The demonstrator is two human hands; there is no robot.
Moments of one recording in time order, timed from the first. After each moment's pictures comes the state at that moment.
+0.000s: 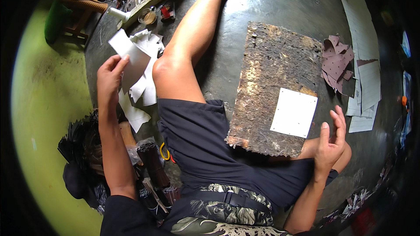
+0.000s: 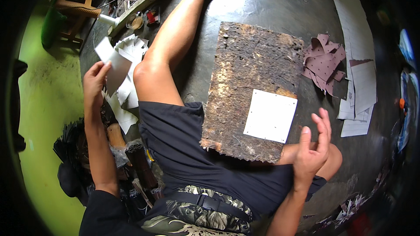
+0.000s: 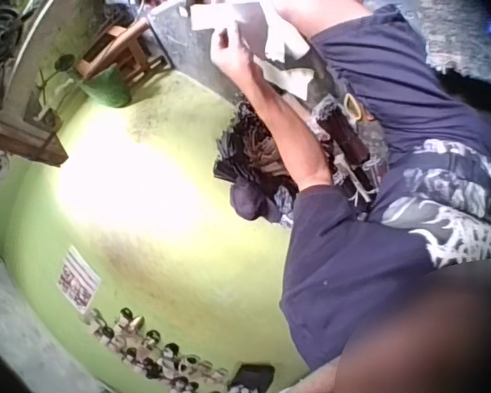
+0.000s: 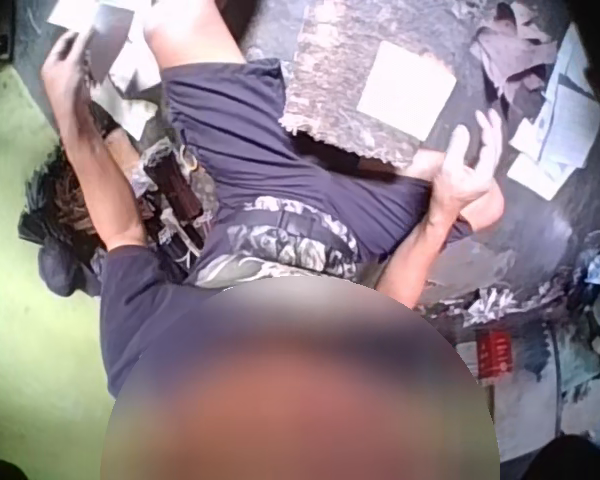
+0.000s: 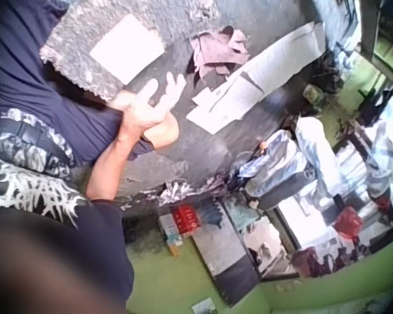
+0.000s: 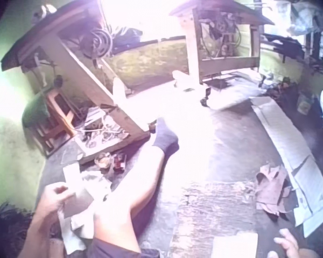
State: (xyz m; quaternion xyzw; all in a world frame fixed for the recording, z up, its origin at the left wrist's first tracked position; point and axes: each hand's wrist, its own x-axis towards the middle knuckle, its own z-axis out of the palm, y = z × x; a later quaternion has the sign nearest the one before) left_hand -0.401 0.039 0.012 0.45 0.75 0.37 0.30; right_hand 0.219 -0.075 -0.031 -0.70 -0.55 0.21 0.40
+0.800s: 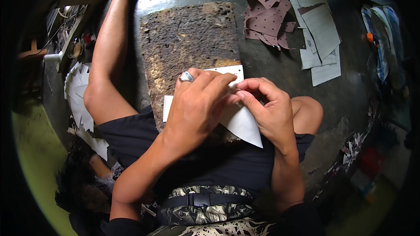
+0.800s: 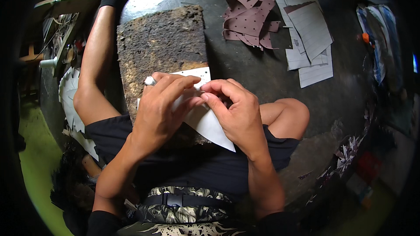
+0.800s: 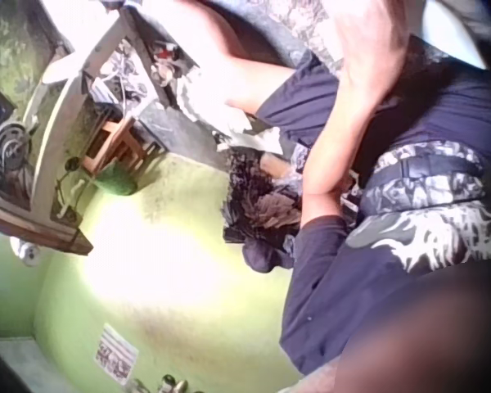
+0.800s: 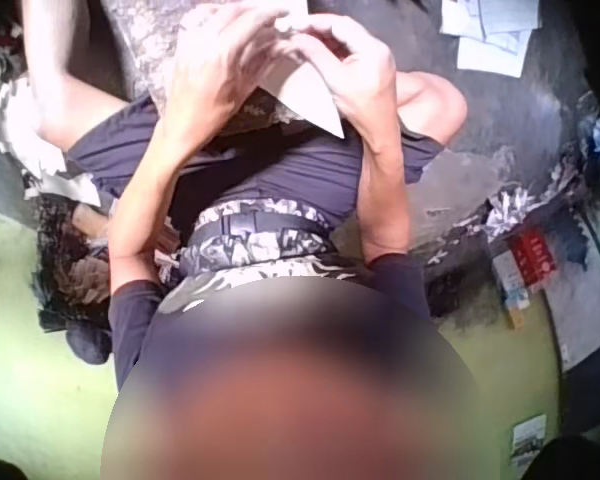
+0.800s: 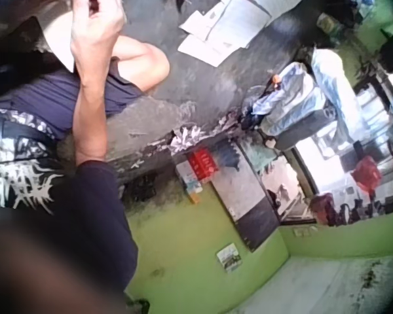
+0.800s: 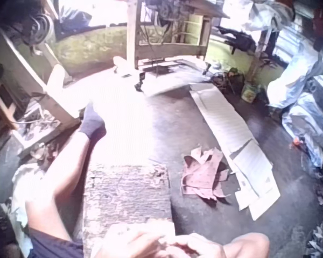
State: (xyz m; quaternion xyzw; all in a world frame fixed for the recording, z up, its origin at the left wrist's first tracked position) left_hand -0.002 0.007 -0.005 0.81 0.42 0.28 0.30; right_hand 0.199 -0.050 -0.005 -0.64 -0.47 0.46 0.41
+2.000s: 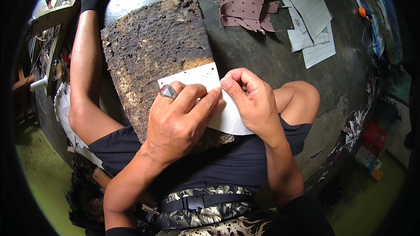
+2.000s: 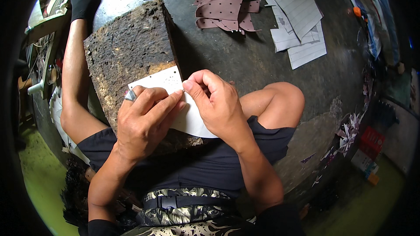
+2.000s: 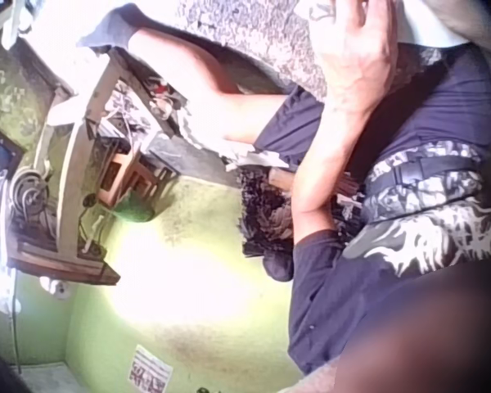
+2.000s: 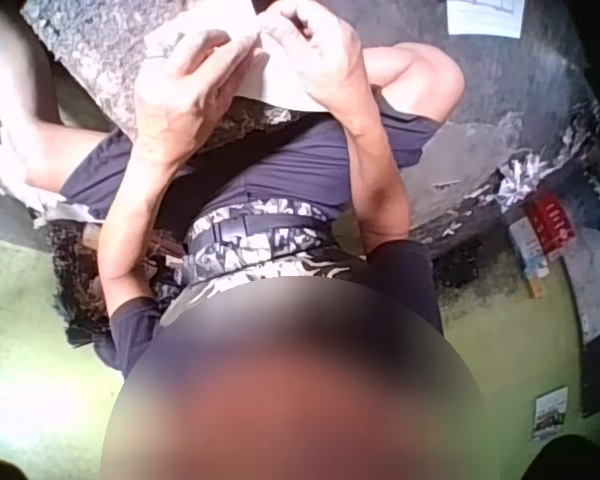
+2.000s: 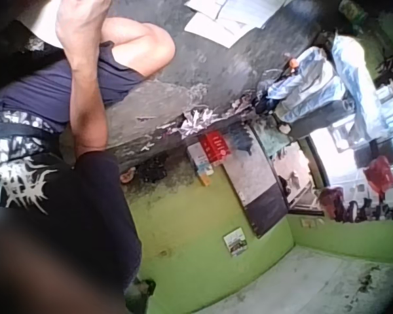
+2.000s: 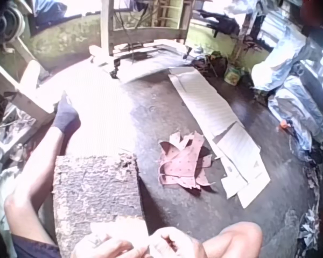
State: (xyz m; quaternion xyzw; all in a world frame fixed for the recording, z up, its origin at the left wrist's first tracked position) left_hand 0.003 0.012 -0.016 0.89 0.31 0.25 0.21; right_hand 0.209 -0.047 -0.034 -0.68 -0.39 0.50 0.37
